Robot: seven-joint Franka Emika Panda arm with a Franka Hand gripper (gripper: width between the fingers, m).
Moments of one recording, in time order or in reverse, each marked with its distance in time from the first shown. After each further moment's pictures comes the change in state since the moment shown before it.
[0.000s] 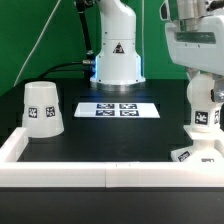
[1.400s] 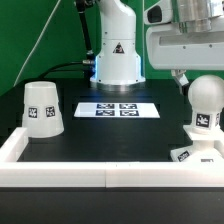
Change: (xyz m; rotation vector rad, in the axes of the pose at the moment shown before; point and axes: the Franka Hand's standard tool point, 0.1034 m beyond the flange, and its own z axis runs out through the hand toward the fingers) arm -0.003 0.005 0.001 -0.053 -0.008 -0.713
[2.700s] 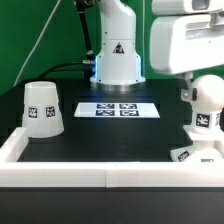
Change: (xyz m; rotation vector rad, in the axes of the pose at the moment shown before) arm 0.008 -0.006 -0.006 -0.151 0.031 -1.435
